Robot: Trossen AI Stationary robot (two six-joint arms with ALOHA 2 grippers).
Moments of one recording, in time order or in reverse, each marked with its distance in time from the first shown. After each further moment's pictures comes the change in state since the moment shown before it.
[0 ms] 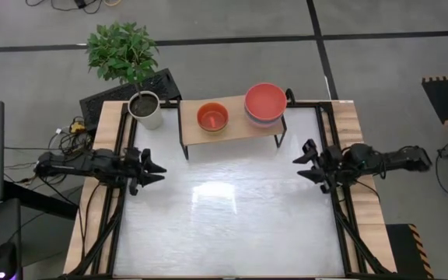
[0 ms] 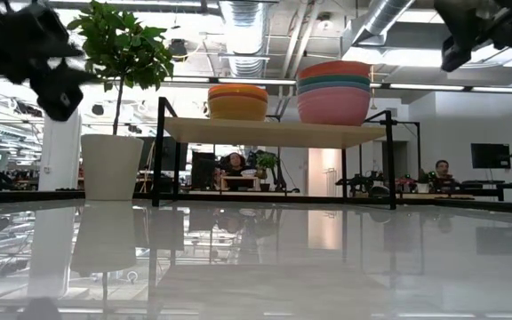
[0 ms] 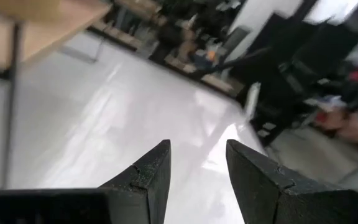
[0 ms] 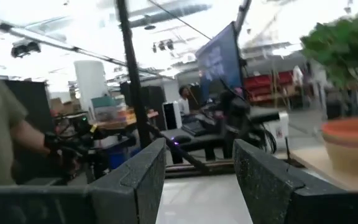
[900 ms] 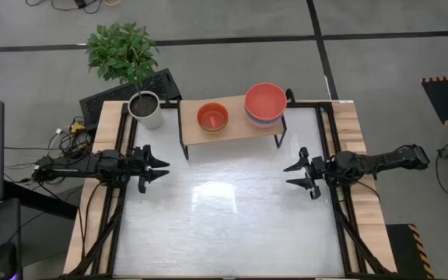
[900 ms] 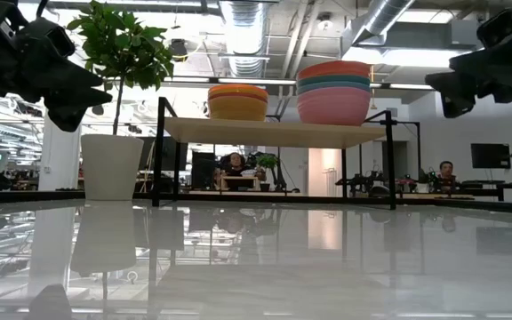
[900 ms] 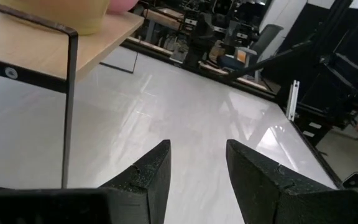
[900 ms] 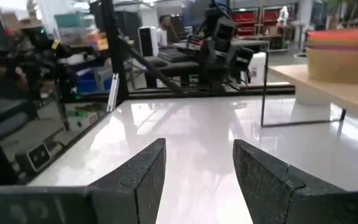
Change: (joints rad) left arm 0.072 0.005 -0.068 0.043 -0.059 0.131; right arm 0.032 -0.021 -0.093 -0.249 0.083 -0.103
